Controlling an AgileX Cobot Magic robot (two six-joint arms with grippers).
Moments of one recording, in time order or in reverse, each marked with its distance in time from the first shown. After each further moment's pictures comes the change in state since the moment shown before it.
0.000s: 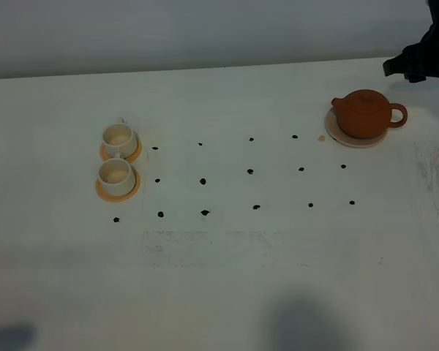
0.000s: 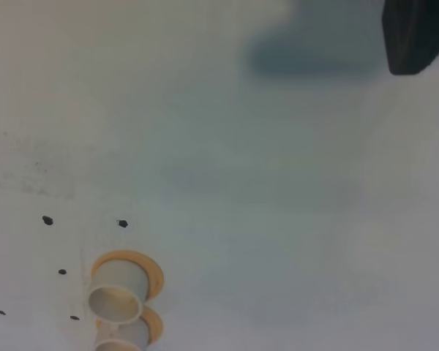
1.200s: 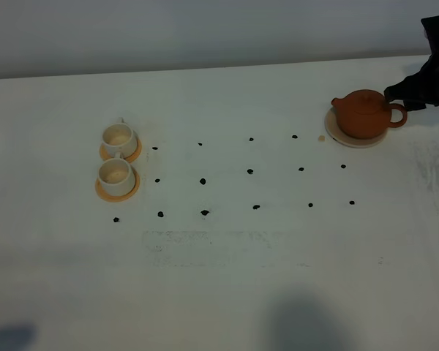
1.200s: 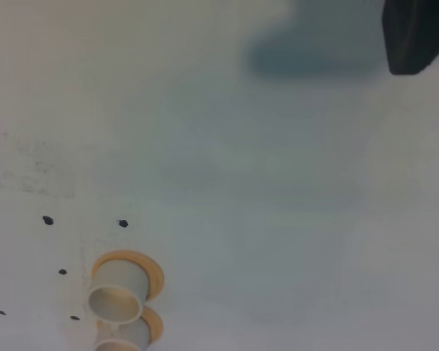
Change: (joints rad) left arm 0.000 0.000 0.000 0.000 0.000 0.000; right arm -0.015 0.048 0.019 0.030 0.098 0.001
